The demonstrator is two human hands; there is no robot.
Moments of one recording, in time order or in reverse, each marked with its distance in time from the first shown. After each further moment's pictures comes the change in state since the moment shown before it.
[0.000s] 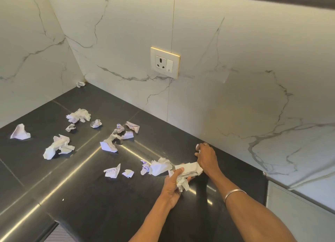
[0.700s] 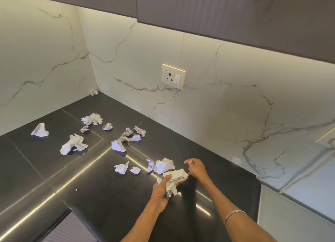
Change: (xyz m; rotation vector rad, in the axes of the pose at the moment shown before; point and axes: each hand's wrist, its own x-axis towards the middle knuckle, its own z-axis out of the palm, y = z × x) left_hand -0.038 0.014 -0.054 0.080 0.069 0.117; right_hand -0.070 -0.048 -0.005 0.485 -0.228 0.179
